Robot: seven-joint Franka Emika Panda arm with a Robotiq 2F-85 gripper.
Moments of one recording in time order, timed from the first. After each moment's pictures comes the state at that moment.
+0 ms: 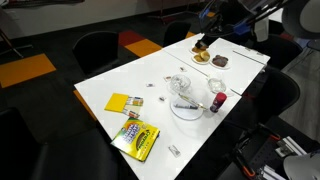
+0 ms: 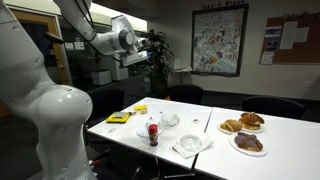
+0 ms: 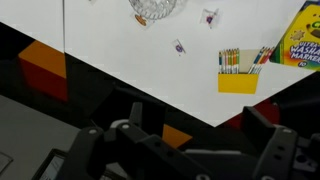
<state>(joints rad) 0.18 -0.36 0.05 -2.53 -0.17 2.77 -0.24</state>
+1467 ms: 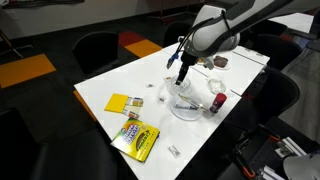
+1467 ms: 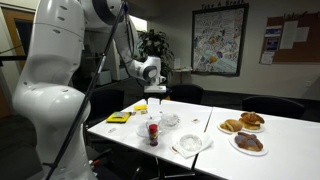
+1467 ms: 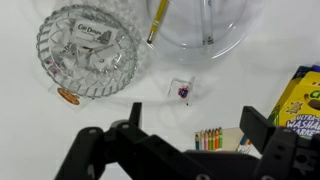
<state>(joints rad) 0.10 0.35 0.08 -2.14 0.21 2.63 -0.68</state>
